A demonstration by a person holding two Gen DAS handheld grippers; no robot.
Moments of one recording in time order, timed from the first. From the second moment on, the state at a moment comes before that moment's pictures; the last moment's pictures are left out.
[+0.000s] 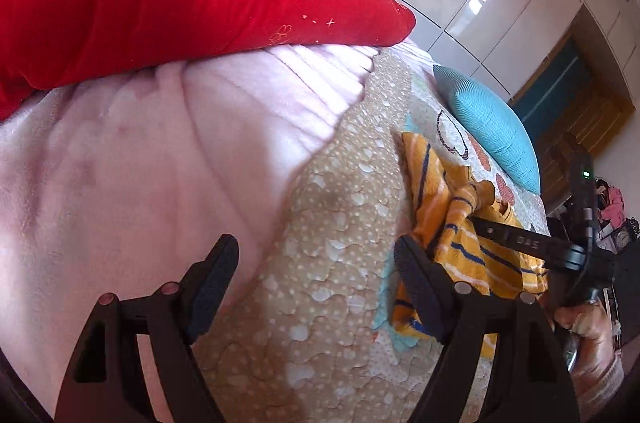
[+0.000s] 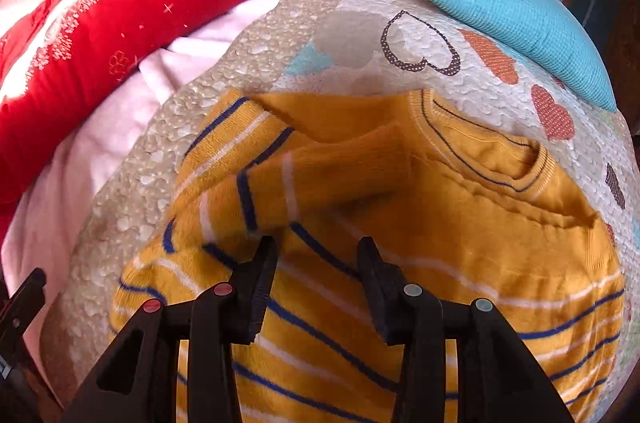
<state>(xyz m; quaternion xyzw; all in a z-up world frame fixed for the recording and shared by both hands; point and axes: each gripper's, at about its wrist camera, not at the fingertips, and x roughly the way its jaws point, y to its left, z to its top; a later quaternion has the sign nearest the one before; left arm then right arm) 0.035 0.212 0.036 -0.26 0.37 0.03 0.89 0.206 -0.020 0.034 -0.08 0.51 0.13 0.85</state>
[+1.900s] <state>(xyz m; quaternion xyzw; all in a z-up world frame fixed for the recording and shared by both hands) 0.058 0.133 0.011 -0.15 0.44 -0.01 0.89 0.035 -0.335 0.043 0.17 0.47 -0.06 0.87</state>
